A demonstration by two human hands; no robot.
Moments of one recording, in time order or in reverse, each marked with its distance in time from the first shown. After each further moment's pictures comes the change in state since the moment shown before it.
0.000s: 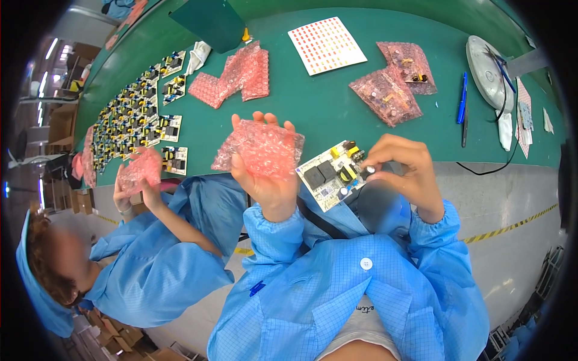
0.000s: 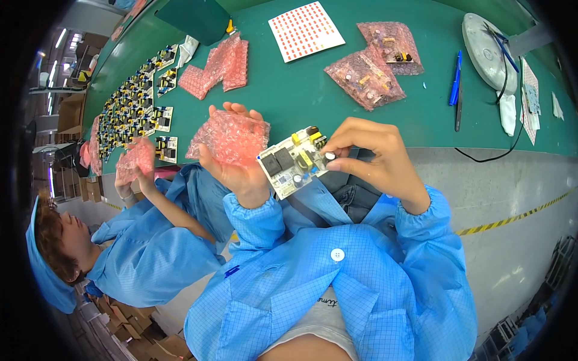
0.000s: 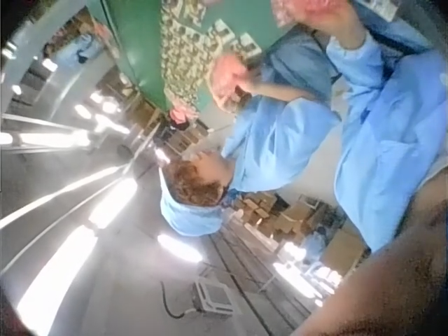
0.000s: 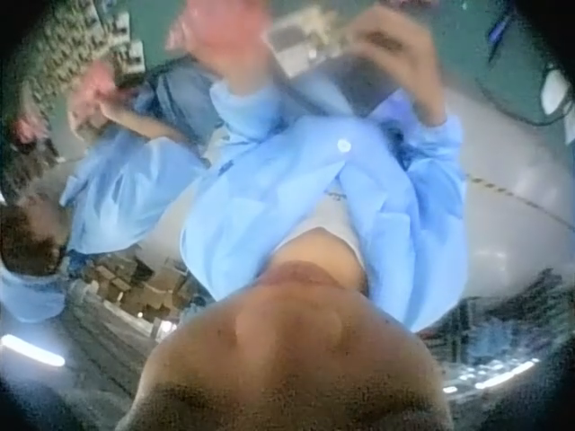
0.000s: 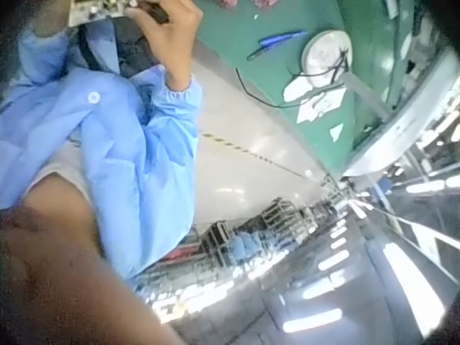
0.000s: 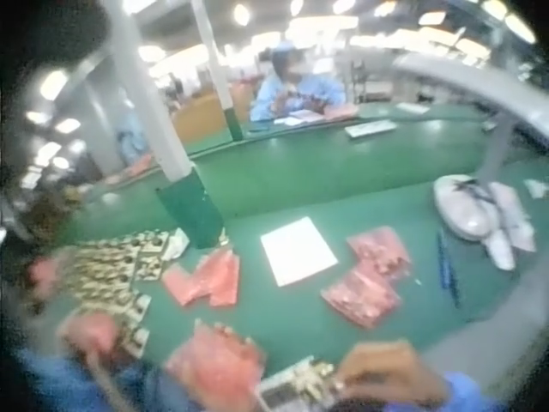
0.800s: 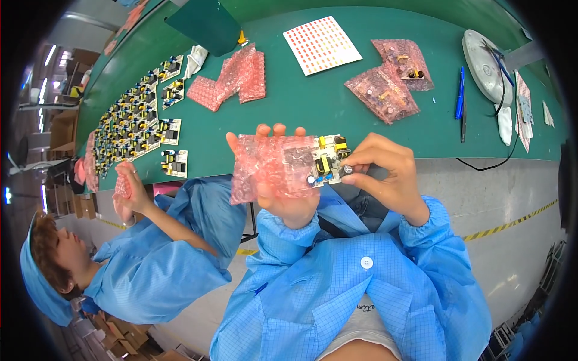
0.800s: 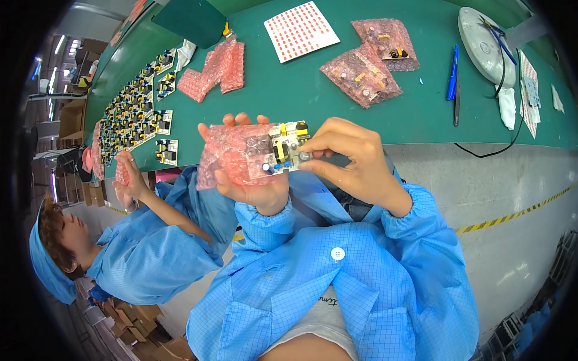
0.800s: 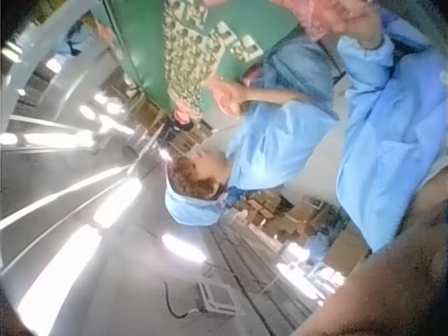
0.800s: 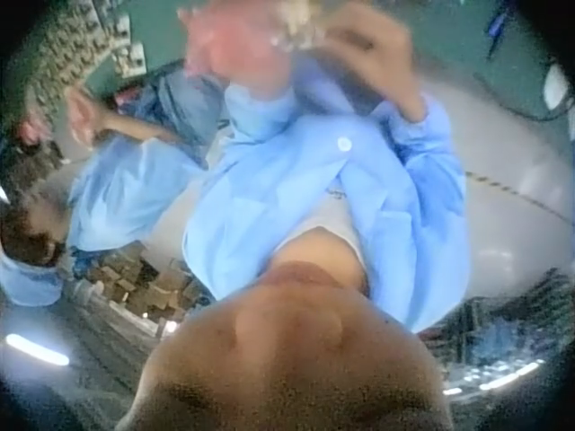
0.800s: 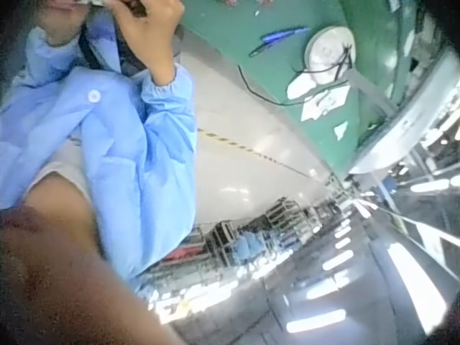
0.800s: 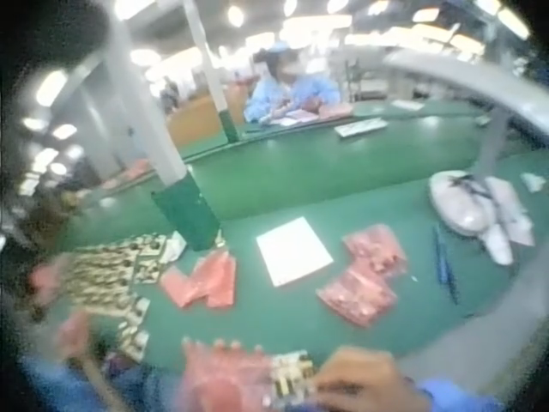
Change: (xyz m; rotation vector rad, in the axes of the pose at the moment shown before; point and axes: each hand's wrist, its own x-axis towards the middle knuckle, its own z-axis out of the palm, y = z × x) left_hand -0.026 -0.026 0.022 0.274 -0.134 0.280; right_hand 0.003 -0.005 0.029 -0.029 0.132 -0.008
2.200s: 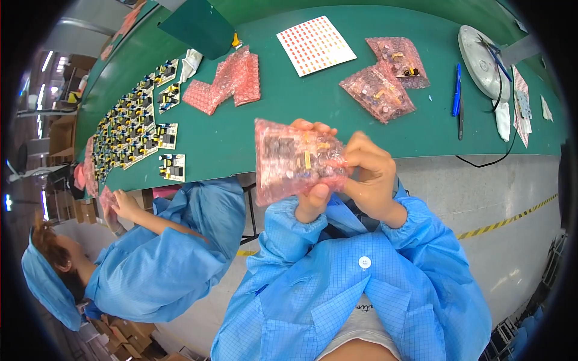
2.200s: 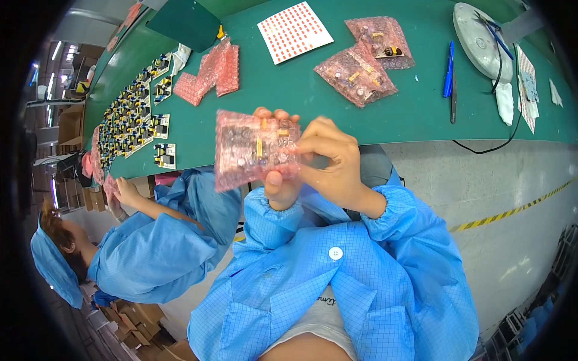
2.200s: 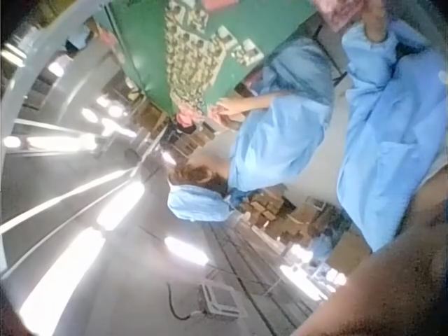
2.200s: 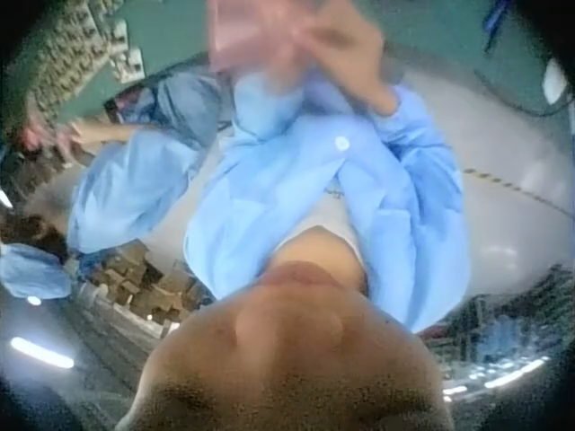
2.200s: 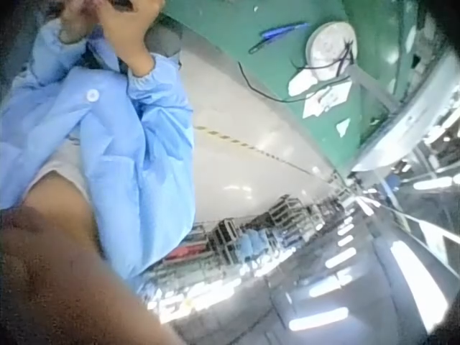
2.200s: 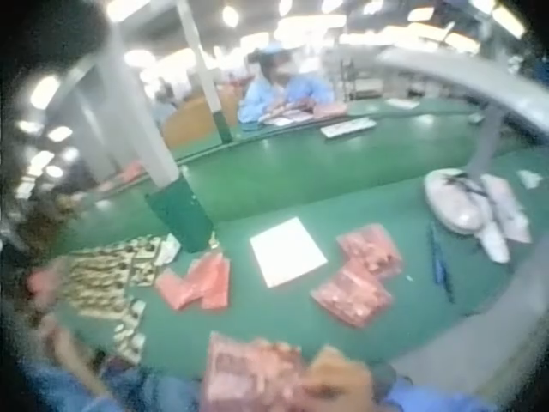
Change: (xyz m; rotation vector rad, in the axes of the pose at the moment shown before) left_hand -0.011 -0.021 -0.002 0.113 -0.311 -0.199; right_hand -0.011 0.027 0.035 0.190 0.142 0.010
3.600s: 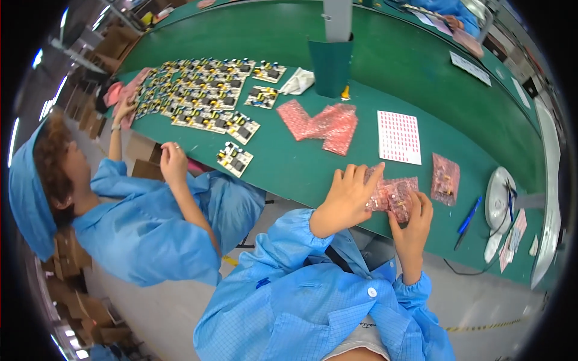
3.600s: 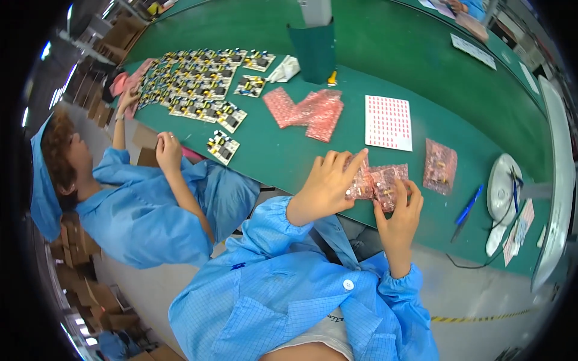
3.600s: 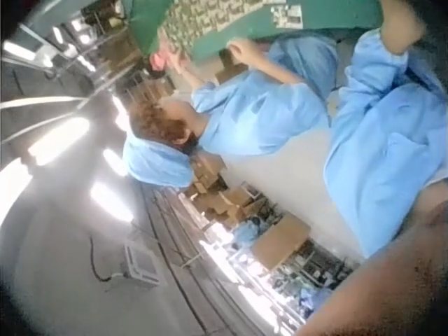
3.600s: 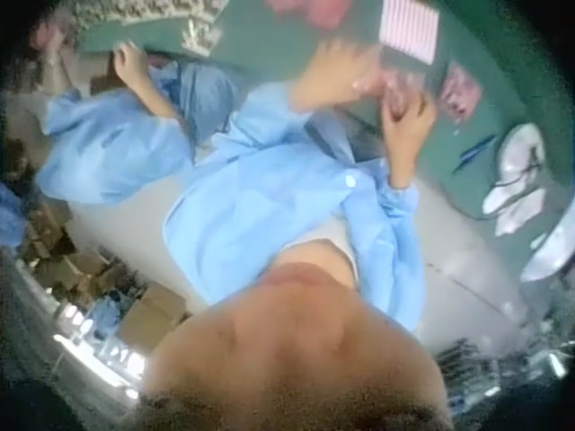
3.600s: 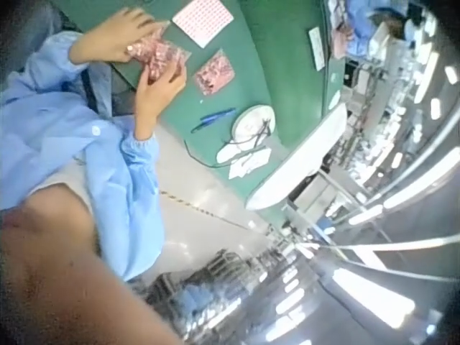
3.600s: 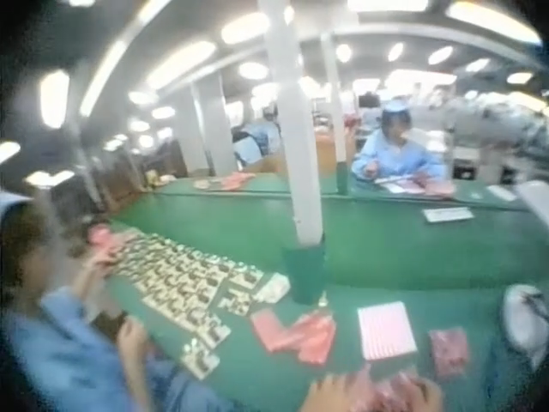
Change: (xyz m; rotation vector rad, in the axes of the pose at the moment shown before) left_hand 0.070 0.052 -0.027 1.625 -0.448 -0.025; right_hand 0.040 -0.011 -0.027 -0.999 -0.018 0.024
